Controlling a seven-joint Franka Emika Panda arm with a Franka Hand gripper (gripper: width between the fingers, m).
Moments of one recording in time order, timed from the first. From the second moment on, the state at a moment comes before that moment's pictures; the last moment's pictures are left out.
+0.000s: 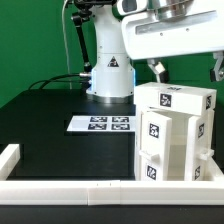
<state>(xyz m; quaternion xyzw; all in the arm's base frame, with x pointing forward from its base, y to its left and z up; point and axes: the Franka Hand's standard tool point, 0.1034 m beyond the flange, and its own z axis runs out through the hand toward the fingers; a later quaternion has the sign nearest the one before) 0.597 0.102 0.175 -0.97 0.24 0.03 0.09</state>
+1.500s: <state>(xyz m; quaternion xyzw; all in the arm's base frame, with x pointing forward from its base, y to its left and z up) 0.599 0.090 0.163 -0.93 -0.38 0.00 0.03</state>
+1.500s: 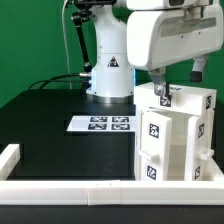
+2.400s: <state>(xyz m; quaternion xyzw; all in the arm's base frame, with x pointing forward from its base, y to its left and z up) 0.593 0.087 0.156 -0.96 -0.29 0.00 0.03</state>
